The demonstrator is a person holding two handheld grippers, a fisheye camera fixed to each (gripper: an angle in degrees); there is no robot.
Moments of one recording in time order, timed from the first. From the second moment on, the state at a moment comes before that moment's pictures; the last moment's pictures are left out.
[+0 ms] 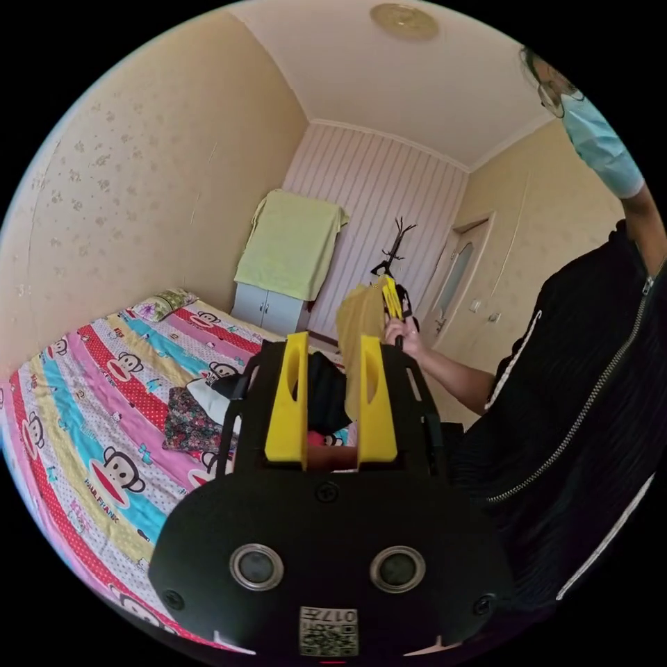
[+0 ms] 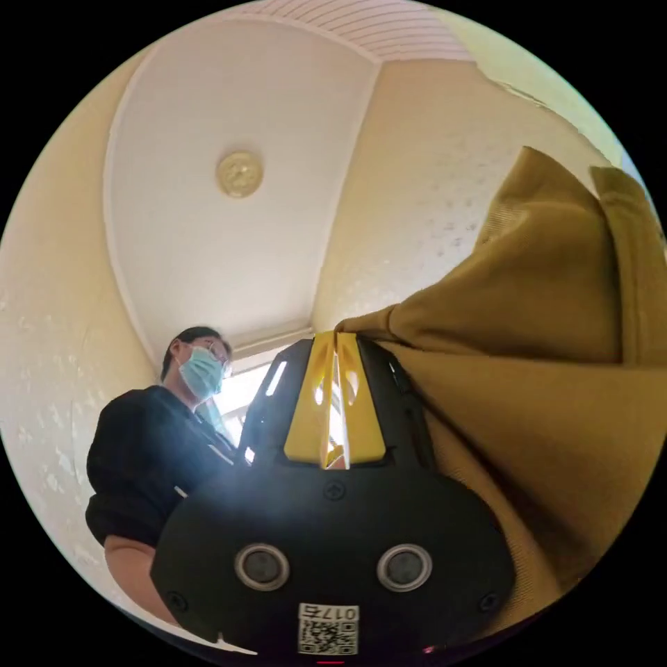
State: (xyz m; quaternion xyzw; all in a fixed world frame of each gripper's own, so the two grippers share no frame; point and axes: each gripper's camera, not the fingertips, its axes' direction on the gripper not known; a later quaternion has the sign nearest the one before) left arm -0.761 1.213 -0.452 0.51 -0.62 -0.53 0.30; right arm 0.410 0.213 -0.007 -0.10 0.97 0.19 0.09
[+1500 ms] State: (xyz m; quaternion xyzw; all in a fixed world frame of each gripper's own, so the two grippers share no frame) left arm -0.382 1.259 -0.264 0.82 -0.51 0.21 0.13; right arm 0.477 0.580 -0.203 -0.21 0.88 0.40 0.17
